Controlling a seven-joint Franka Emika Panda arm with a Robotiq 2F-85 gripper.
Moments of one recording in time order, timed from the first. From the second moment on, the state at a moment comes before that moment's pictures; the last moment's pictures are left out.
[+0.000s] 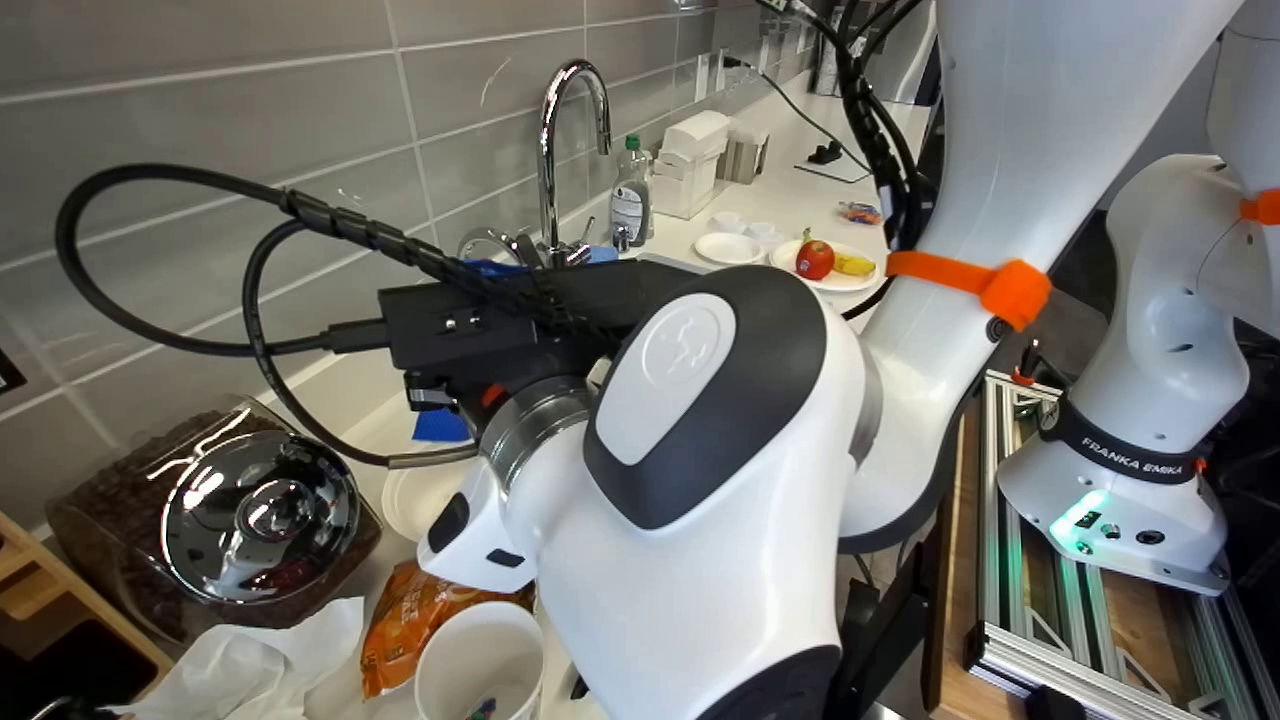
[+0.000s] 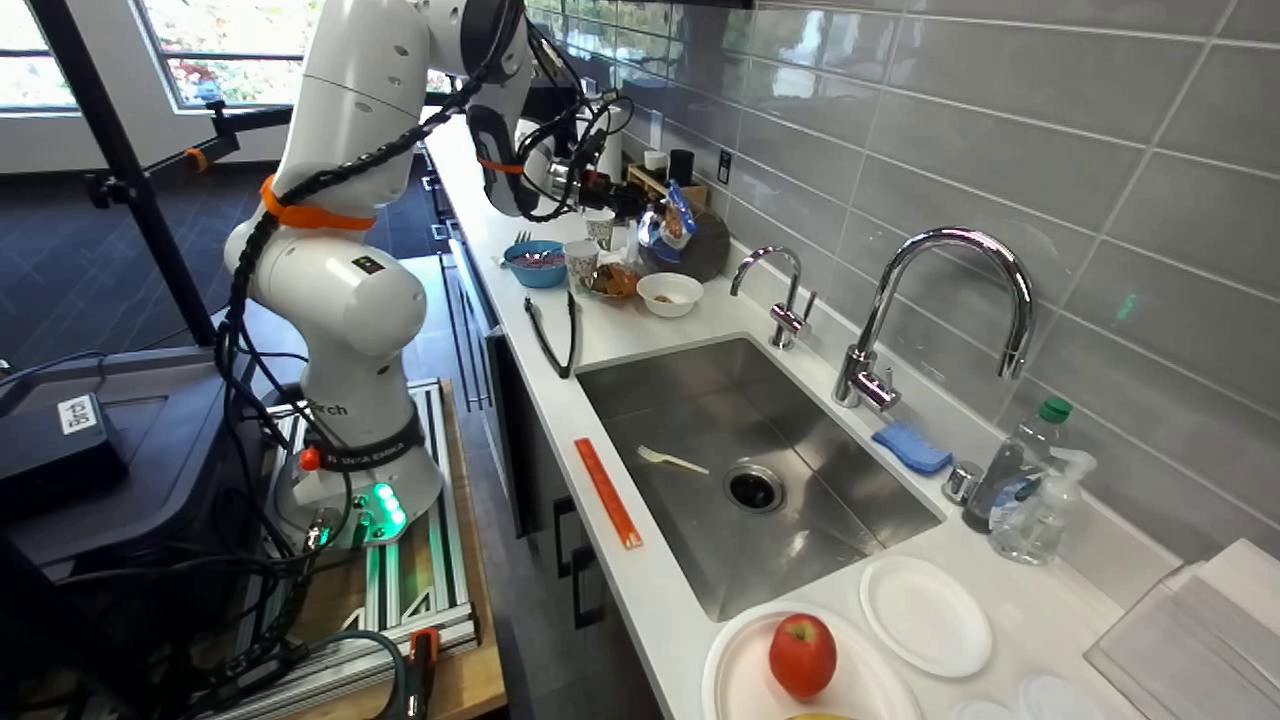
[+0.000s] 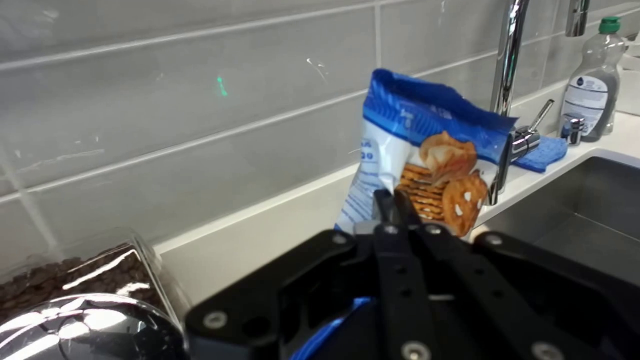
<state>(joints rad) 0.62 0.47 0.39 -1.94 -1.66 1.62 -0.65</state>
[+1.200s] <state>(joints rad) 0.61 0.46 0.39 -1.94 -1.66 1.60 -0.65</state>
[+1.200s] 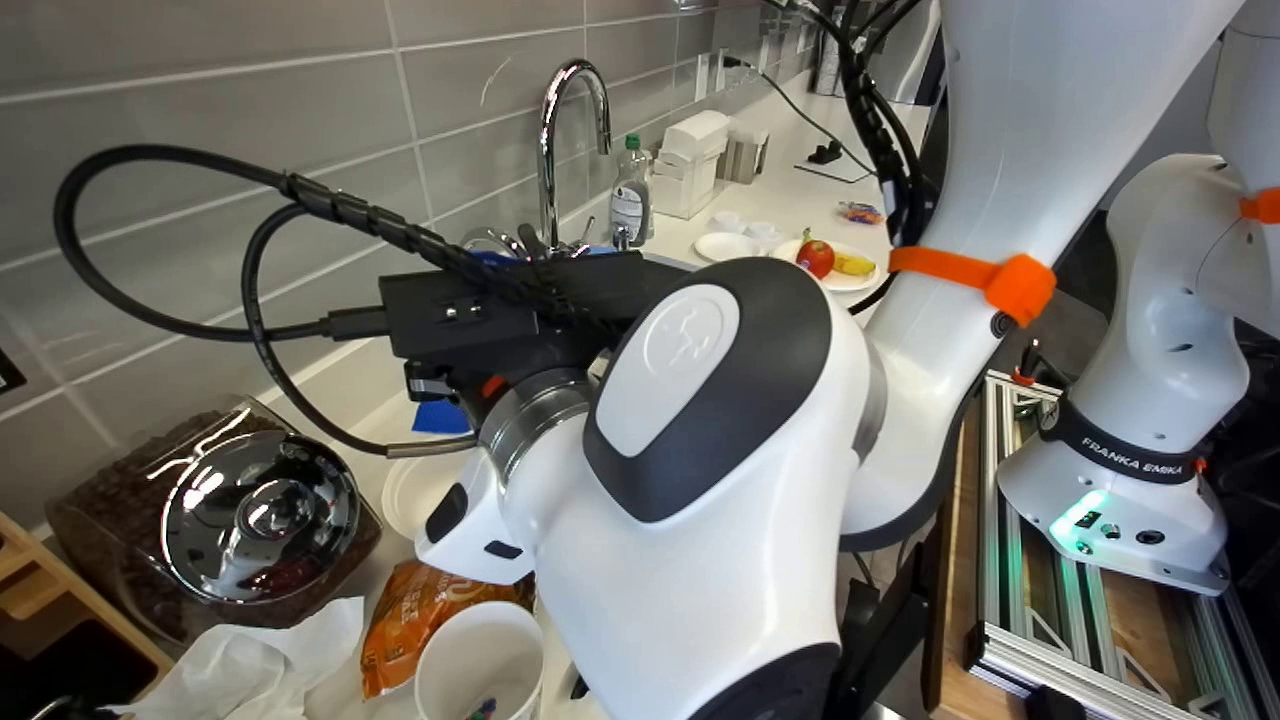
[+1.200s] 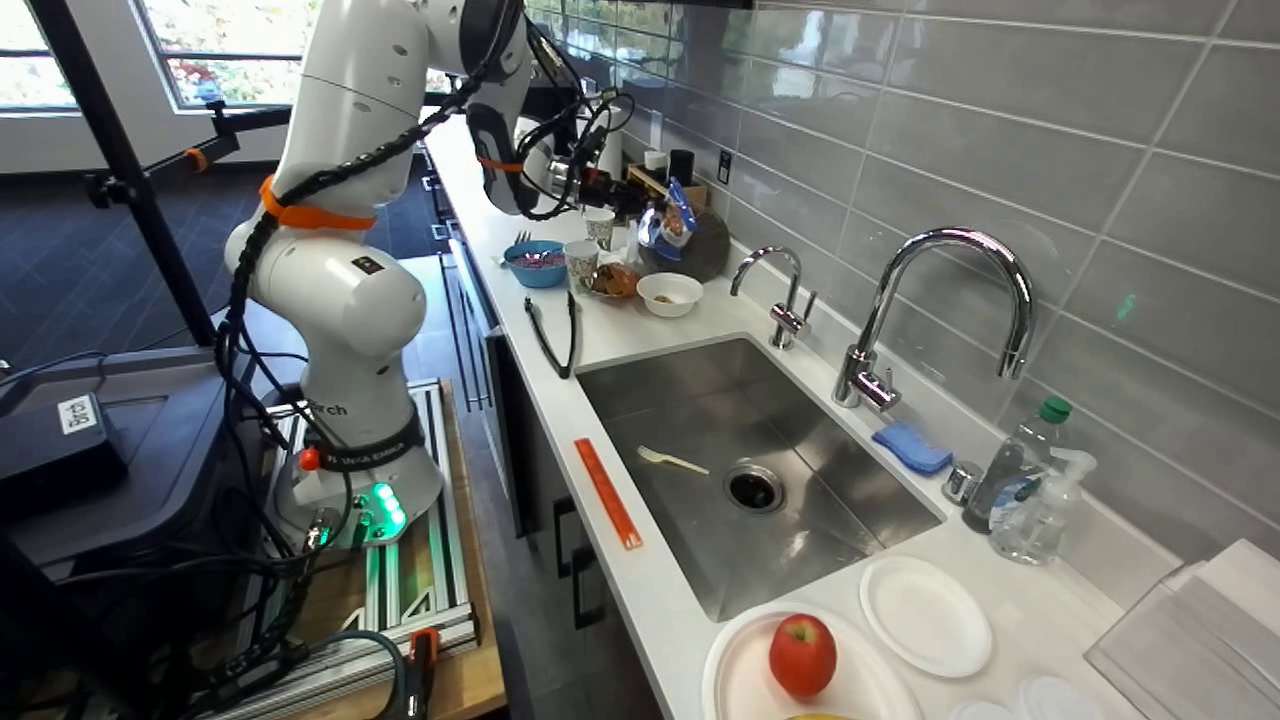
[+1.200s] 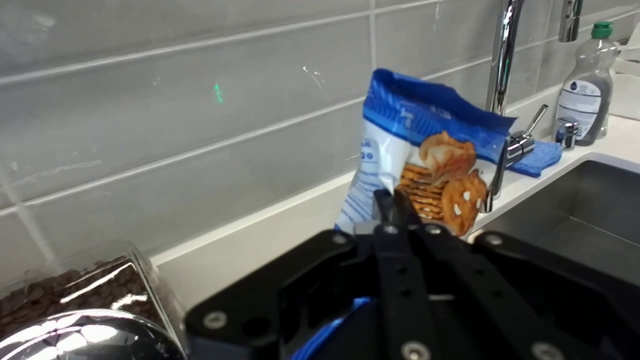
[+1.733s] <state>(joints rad) 0.61 0.46 0.40 -1.94 -1.66 1.60 -0.65</state>
